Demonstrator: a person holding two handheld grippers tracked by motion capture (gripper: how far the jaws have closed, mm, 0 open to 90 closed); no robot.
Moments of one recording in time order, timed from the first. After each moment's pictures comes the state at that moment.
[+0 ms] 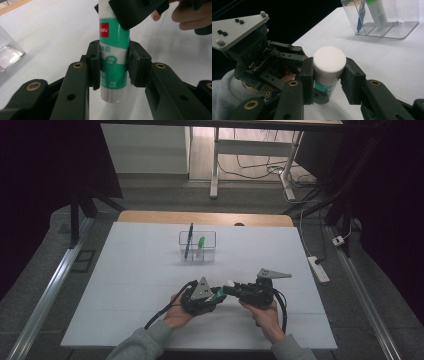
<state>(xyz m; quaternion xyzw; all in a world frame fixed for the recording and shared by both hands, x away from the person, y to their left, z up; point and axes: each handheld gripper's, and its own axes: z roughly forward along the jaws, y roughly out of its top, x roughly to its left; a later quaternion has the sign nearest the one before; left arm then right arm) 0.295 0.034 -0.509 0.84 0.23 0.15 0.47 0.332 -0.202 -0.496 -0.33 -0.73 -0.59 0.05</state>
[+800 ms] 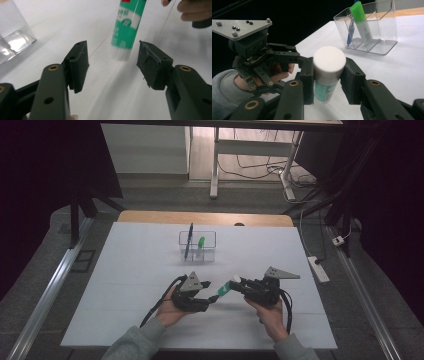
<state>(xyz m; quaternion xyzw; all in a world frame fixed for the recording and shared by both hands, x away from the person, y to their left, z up) 0.298 0.065 -0.499 0.84 0.27 0.12 0.46 0.330 -0.216 -0.485 -0.33 -0.72 -0.61 0.00</state>
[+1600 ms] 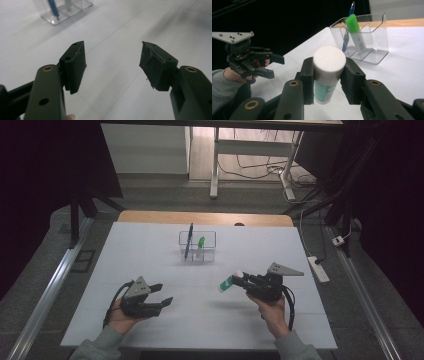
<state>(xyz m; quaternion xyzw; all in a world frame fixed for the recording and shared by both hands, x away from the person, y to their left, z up) 0.261 0.190 -0.502 0.81 0.35 0.16 0.44 0.335 -0.218 -0.470 -0.33 -0.71 -0.62 -0.03</state>
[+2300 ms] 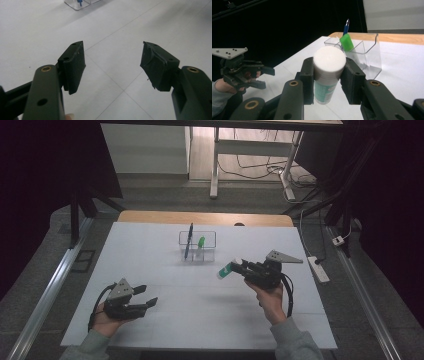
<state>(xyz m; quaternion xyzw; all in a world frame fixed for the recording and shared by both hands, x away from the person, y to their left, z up) 0.252 0.223 -0.508 0.80 0.39 0.16 0.43 0.358 -0.208 -0.445 -0.33 -0.71 -0.62 -0.05</state>
